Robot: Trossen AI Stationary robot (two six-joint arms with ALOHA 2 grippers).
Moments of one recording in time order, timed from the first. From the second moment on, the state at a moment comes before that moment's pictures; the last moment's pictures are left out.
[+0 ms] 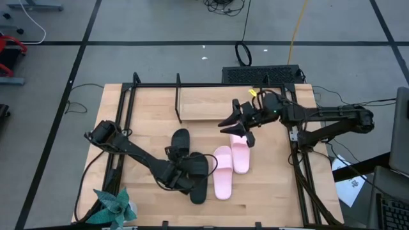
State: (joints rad) left arm -0.50 1.91 1.43 -1.13 -0.51 -0.73; right arm -0.08 1.19 0.96 0.18 -0.36 0.21
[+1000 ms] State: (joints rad) left arm -0.40 1.99 1.44 -1.17 -0.57 -0.61; right arm -0.11 0.96 0.96 0.15 -0.37 0.15
